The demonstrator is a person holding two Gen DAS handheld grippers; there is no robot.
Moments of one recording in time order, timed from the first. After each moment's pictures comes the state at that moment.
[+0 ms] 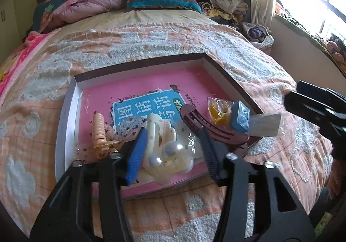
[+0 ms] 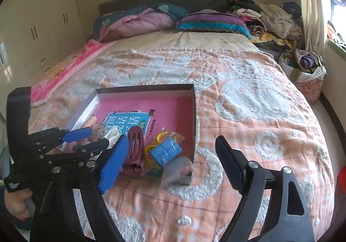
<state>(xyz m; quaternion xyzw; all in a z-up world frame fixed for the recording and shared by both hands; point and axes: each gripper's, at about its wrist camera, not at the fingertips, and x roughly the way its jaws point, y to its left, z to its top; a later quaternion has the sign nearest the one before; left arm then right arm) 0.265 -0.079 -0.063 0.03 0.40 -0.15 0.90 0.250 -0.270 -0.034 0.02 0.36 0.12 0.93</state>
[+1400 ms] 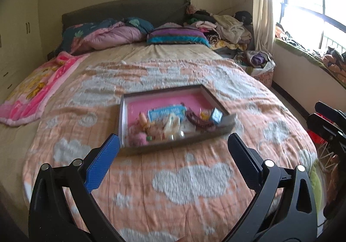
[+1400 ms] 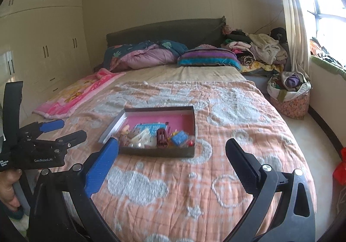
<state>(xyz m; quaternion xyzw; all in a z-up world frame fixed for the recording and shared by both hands) 0.099 -0.042 0.032 0.02 0.31 -0.10 0.94 0.065 -0.275 0.044 0.02 0.25 0.11 0.96</state>
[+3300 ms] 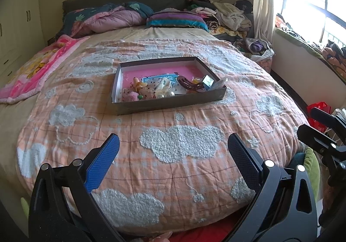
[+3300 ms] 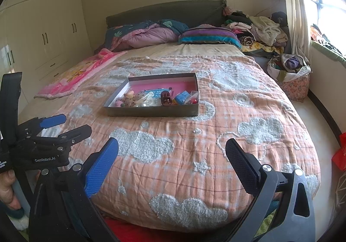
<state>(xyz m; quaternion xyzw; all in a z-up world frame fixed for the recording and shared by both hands) 0.048 -0.055 -0.006 0.02 0.35 -0.10 0.93 0.020 -0.270 0.001 0.02 0.31 0.11 0.94</state>
